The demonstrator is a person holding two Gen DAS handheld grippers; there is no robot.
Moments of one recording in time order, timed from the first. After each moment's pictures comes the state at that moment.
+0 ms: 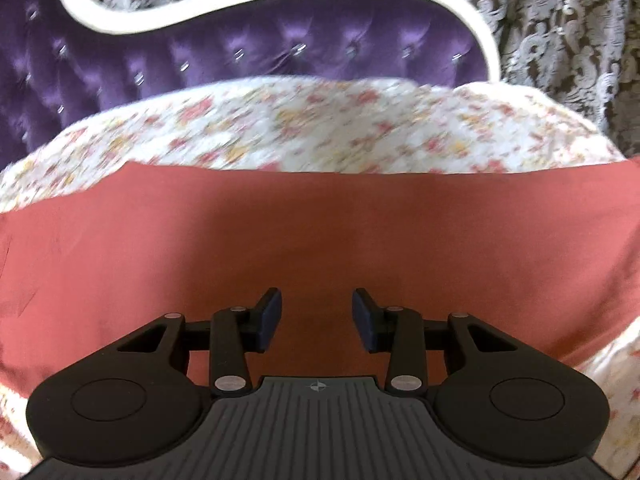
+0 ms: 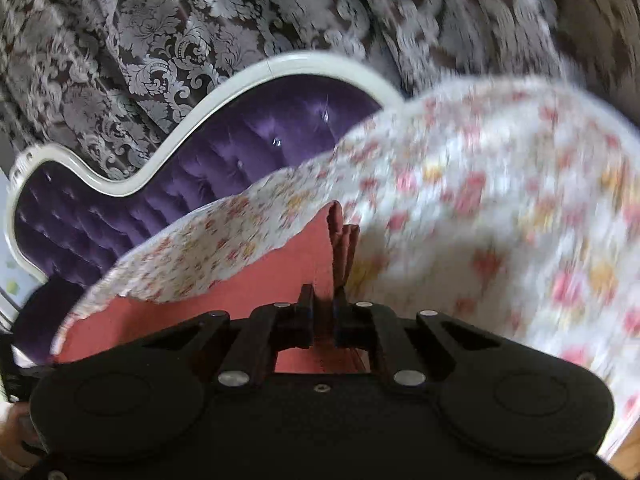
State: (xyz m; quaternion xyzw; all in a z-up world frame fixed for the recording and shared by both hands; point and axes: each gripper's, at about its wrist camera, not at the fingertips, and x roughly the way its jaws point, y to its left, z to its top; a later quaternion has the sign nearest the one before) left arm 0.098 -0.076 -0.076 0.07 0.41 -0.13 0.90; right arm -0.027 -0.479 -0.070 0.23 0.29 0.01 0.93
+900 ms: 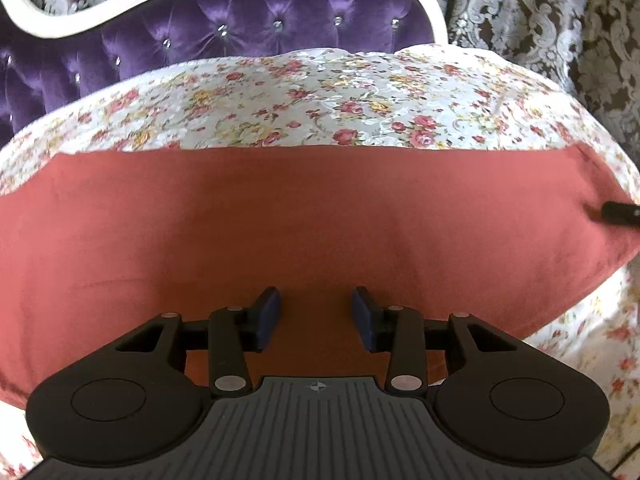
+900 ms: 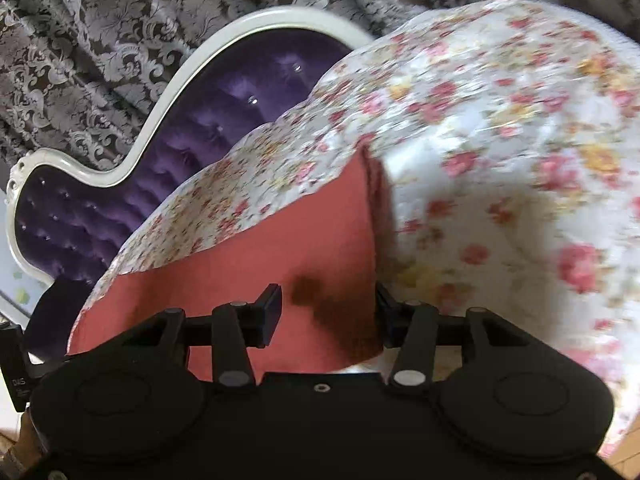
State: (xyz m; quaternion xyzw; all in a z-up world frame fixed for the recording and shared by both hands) left arm 0.081 -0.134 -0.109 0.09 0.43 -0.17 0.88; right arm -0.035 -0.478 -0.129 0.31 0.34 0.03 0.89
